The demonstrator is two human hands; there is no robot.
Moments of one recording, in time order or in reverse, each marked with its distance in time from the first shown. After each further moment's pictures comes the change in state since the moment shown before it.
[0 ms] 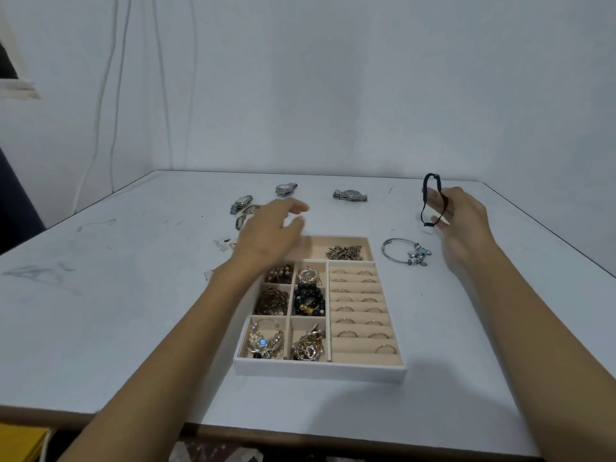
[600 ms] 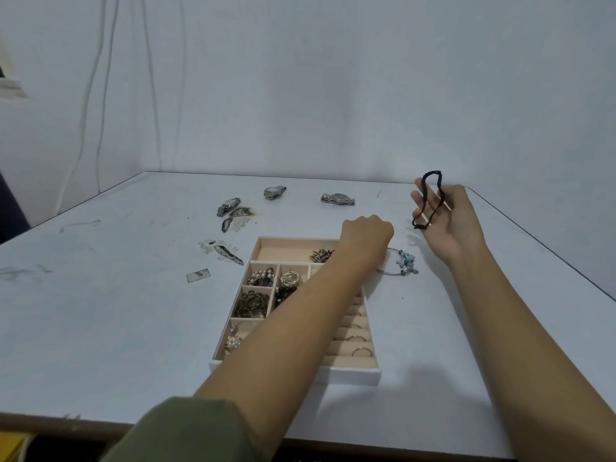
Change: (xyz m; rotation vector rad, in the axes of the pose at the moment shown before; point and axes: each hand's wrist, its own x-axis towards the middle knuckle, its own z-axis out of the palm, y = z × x) left_hand 0.043 0.105 0.107 0.705 -0.316 0.177; right_hand 0.003 -0.011 -0.005 0.389 -0.148 0.117
